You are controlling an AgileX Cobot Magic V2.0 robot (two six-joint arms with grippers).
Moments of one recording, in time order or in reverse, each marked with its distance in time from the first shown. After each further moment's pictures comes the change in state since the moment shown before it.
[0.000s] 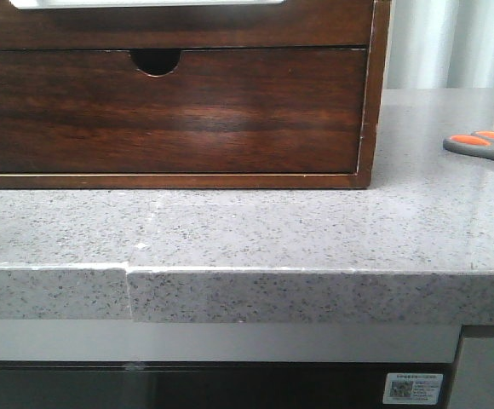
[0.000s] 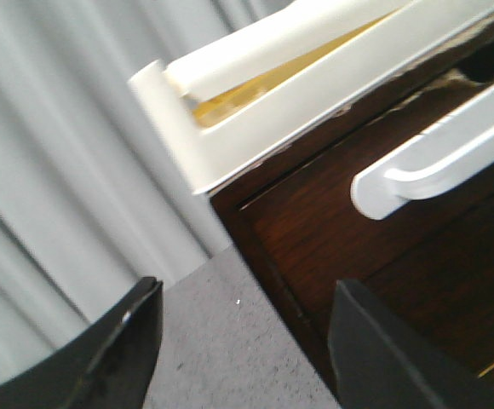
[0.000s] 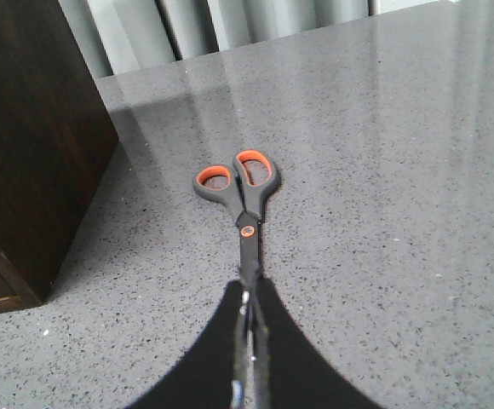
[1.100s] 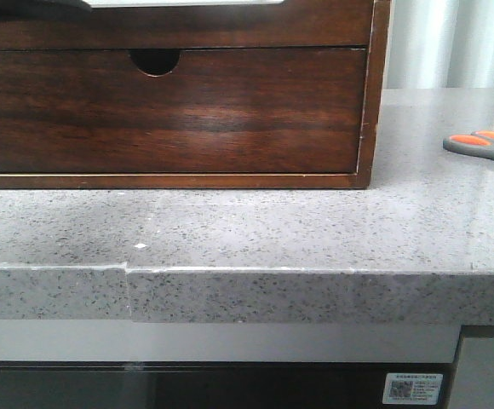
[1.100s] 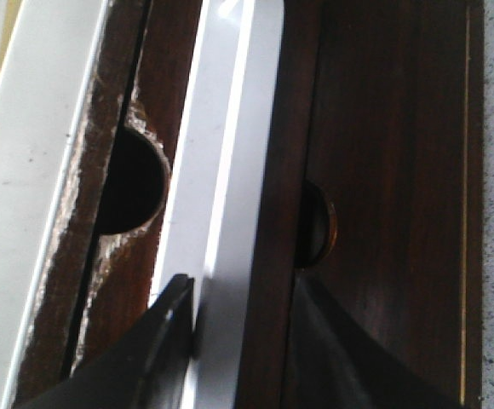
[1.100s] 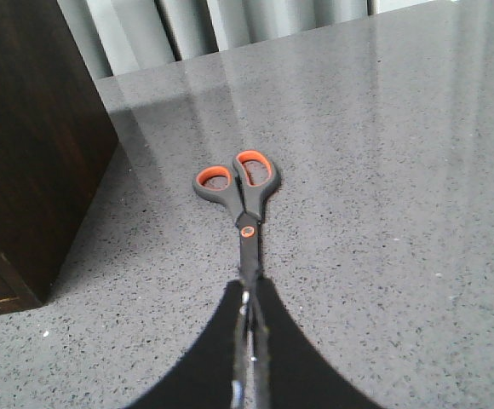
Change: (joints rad) left arm -0.278 0.542 -0.335 0.610 0.048 0.002; right arm 0.000 0.000 0.000 0.000 0.000 0.002
